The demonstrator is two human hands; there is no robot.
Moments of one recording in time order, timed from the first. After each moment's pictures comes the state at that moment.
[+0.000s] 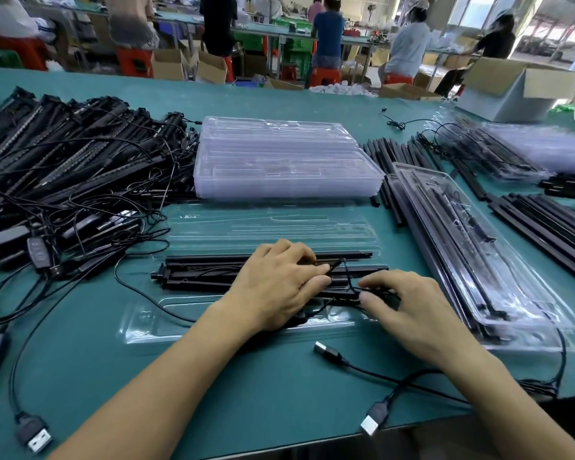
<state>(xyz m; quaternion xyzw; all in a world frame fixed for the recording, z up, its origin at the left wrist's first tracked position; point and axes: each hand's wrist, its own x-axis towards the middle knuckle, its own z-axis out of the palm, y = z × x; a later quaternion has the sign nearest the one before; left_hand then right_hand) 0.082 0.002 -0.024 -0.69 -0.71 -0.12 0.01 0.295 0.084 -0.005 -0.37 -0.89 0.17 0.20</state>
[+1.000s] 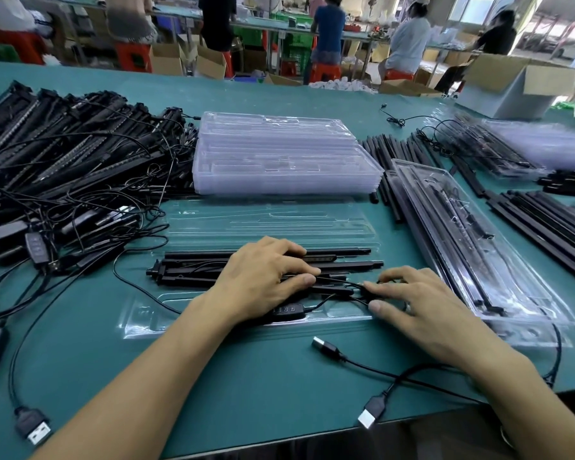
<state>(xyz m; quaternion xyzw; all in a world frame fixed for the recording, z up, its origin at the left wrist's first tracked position) 0.063 -0.004 -0.028 -0.67 -0.71 -0.21 -0.06 0.318 0.096 -0.003 -0.36 -0.92 0.11 0.03</state>
